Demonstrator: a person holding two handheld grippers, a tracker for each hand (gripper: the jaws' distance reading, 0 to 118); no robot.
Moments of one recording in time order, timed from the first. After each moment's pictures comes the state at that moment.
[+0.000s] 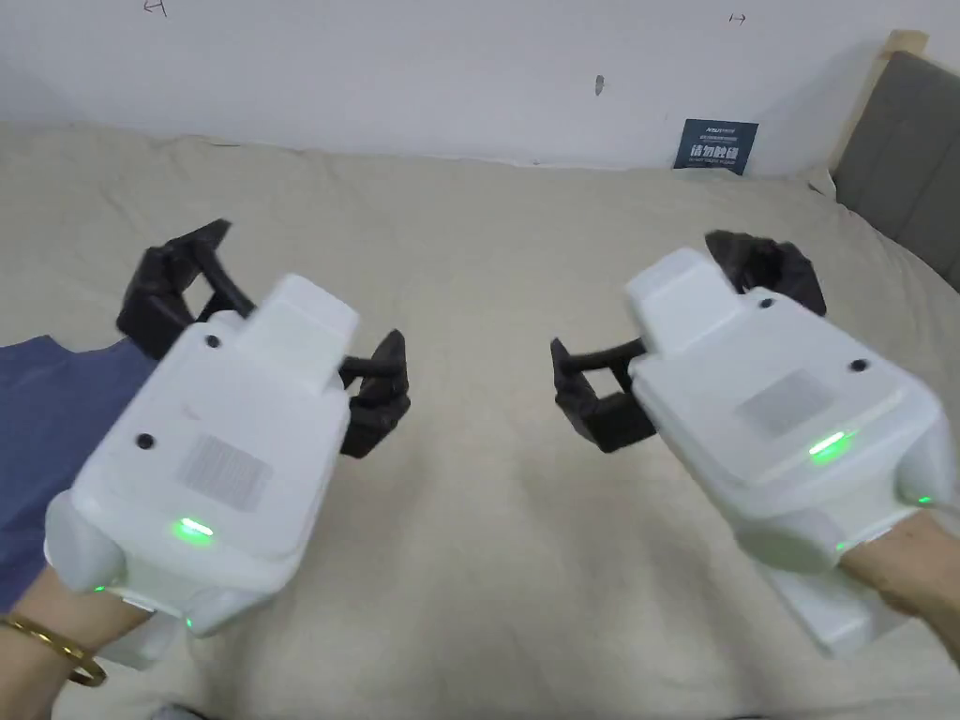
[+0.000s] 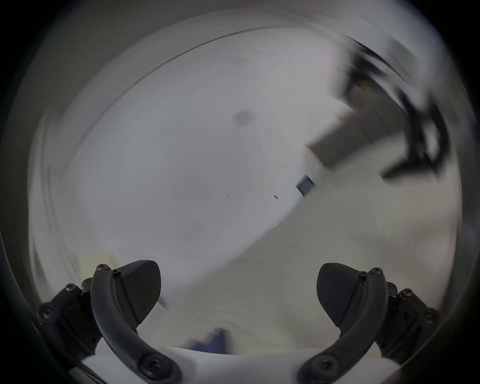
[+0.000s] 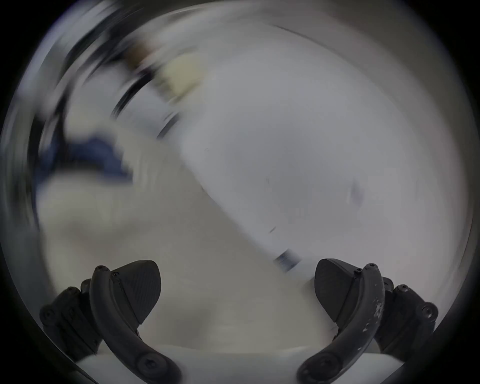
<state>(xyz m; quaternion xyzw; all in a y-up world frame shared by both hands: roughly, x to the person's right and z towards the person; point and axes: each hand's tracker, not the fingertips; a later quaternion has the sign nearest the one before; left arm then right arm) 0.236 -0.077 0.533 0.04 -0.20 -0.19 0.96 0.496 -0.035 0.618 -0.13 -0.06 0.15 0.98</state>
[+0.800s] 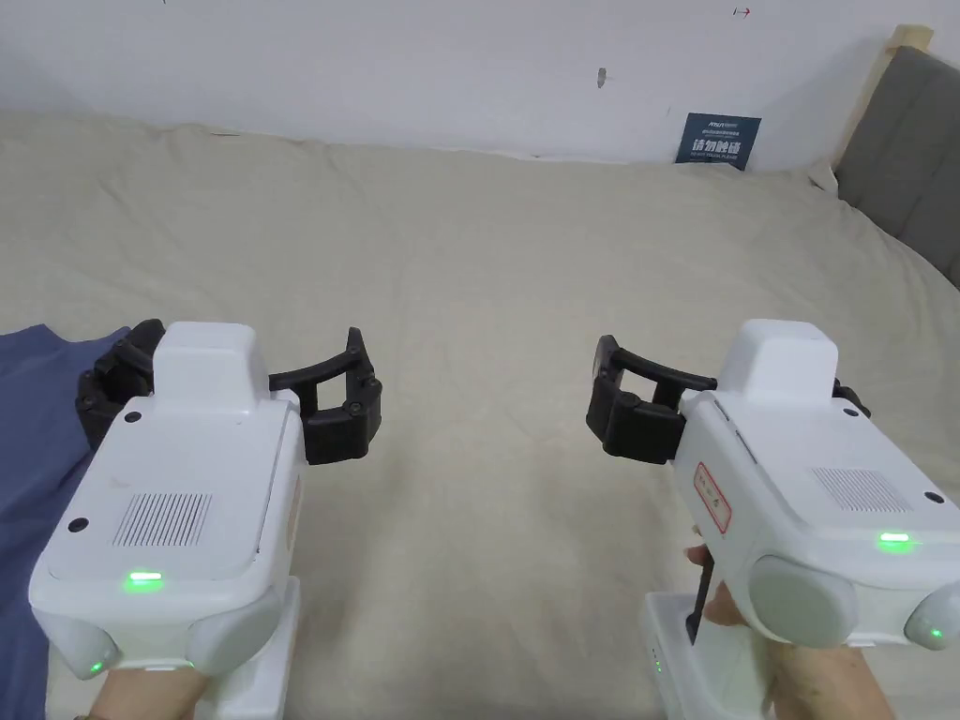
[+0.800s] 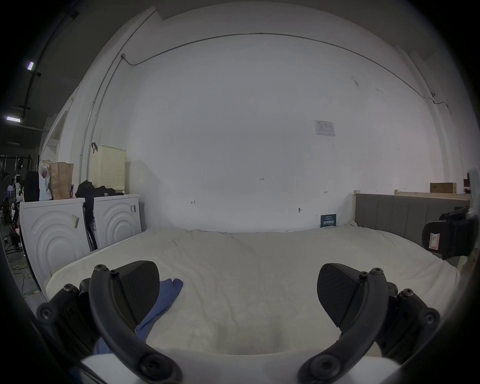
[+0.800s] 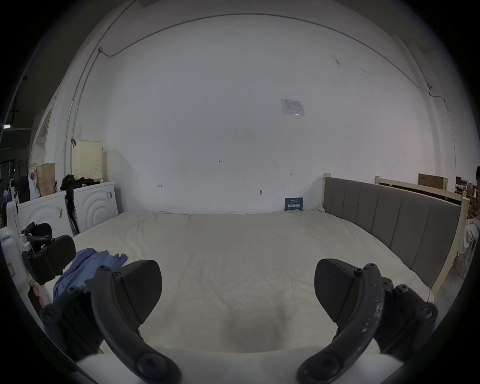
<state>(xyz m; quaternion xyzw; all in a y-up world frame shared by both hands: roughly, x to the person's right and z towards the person) 0.233 -0.108 0.546 -0.01 -0.14 -0.02 0.99 0.494 -0.082 0.647 -0.09 -0.16 -0.02 0.98</state>
